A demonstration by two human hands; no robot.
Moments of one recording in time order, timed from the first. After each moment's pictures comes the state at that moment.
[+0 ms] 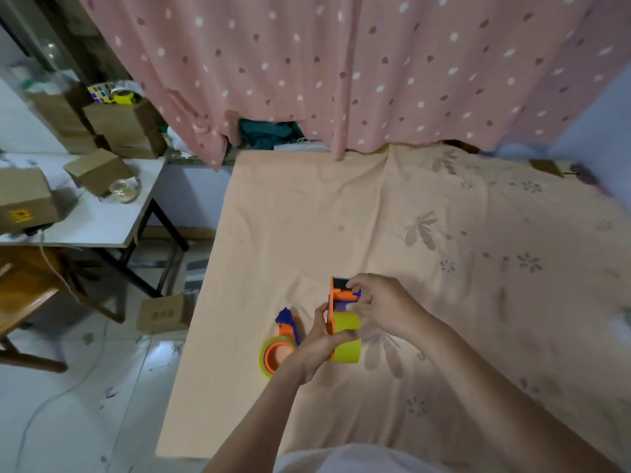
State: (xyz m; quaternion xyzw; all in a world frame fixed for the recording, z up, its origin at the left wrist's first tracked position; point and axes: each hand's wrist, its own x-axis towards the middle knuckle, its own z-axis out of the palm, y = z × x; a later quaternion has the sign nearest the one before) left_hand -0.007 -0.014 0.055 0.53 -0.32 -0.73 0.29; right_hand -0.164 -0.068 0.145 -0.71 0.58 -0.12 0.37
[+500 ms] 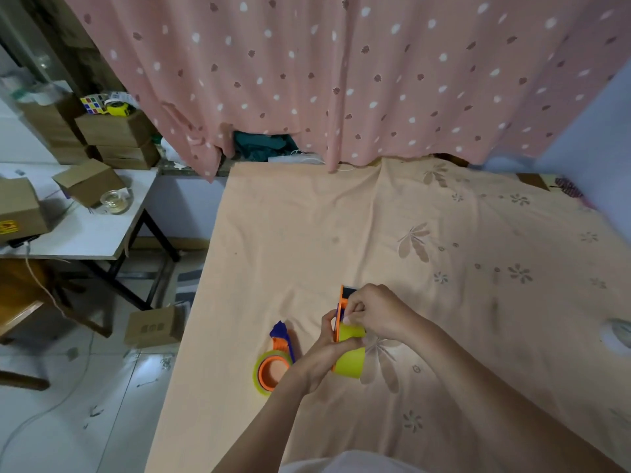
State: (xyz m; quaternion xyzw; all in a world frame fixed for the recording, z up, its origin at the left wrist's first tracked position) left_hand -0.019 -0.027 0.061 0.52 -0.36 -0.73 0.26; right_hand -0.156 -0.083 0.158 -0.71 0.60 -0.03 0.36
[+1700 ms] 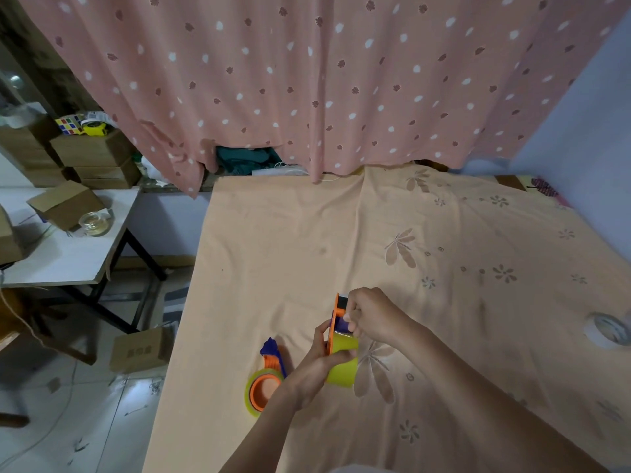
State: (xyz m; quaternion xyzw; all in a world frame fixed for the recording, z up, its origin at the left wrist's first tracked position) left_hand -0.018 -0.032 0.052 0.48 -0.35 -0.76 0.27; right_hand -0.163 -0.094 0.158 -0.67 0.65 -0.04 0.37
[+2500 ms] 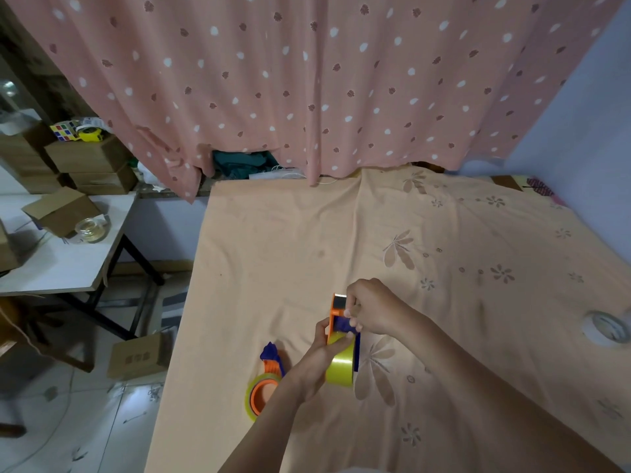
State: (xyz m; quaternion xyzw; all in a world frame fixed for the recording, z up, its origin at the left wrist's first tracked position) left_hand -0.023 -0.049 0.062 0.48 -0.33 -0.77 0.27; right_hand -0.162 -0.105 0.174 -0.68 0.65 -0.02 0.35
